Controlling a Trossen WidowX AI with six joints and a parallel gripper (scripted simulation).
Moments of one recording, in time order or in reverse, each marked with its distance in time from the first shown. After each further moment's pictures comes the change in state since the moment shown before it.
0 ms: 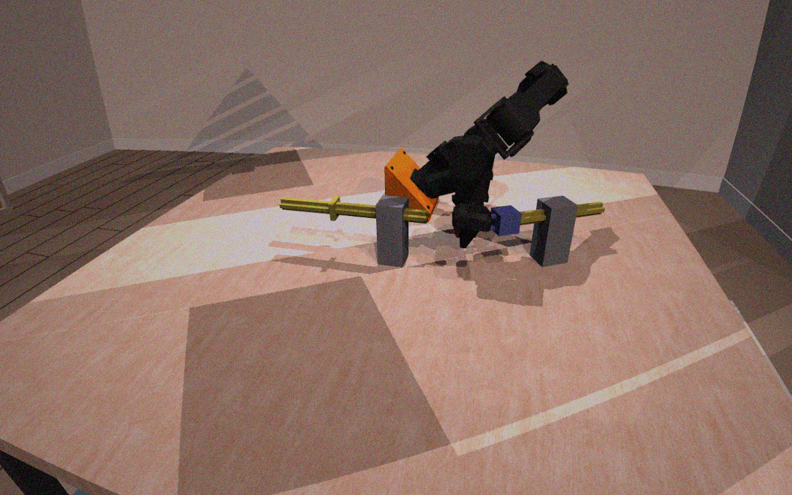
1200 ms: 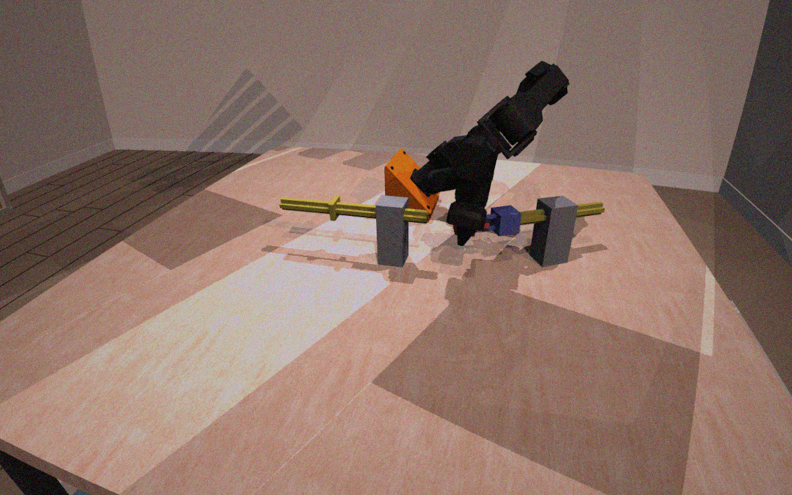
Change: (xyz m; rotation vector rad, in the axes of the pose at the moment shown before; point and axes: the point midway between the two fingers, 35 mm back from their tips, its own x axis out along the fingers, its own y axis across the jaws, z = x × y) arm -0.001 -0.005 0.000 0.135 -0.037 -0.018
